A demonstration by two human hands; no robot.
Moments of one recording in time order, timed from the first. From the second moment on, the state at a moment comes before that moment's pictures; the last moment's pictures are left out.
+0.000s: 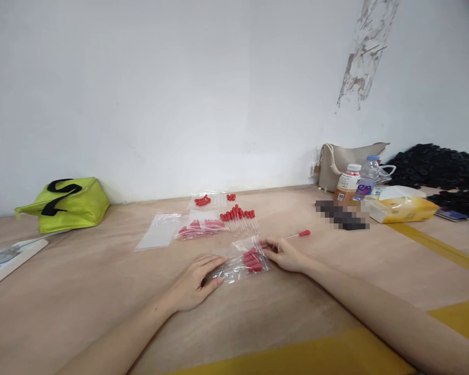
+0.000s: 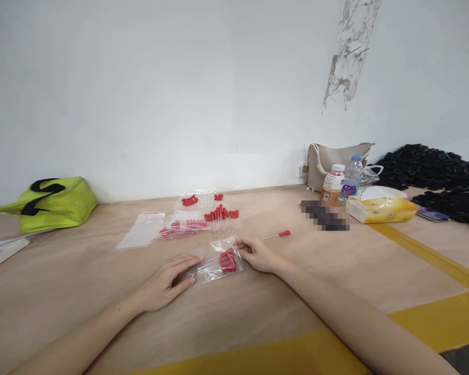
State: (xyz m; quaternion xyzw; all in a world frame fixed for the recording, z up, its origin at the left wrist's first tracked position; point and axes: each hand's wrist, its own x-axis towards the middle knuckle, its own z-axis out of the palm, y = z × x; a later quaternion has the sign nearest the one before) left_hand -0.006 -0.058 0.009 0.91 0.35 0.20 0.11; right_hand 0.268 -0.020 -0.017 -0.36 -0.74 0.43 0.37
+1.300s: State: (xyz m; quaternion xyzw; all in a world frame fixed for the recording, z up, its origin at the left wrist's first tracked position) left_hand -0.007 -0.059 0.011 0.92 0.35 0.14 0.07; right_hand 0.346 -0.002 0.010 -0.42 -0.82 0.28 0.27
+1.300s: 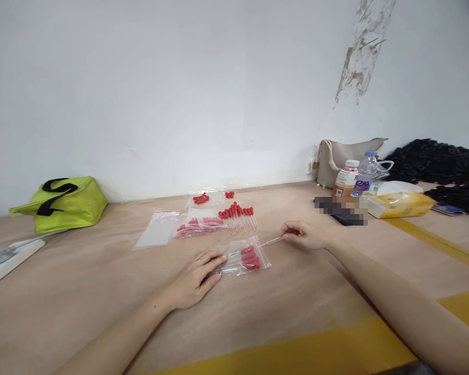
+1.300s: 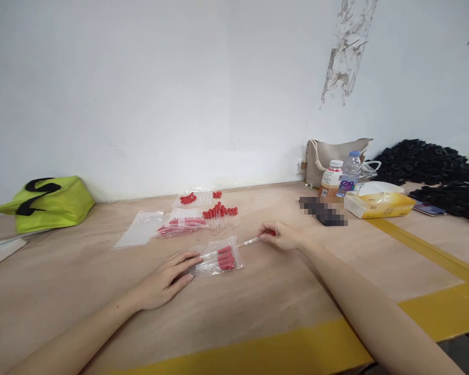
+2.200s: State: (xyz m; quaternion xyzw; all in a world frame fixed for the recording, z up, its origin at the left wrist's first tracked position) left_hand -0.008 -0.059 0.010 0.92 0.36 0.15 0.08; right_hand 0.275 -0.004 -0.020 -0.43 -0.76 0.31 0.38
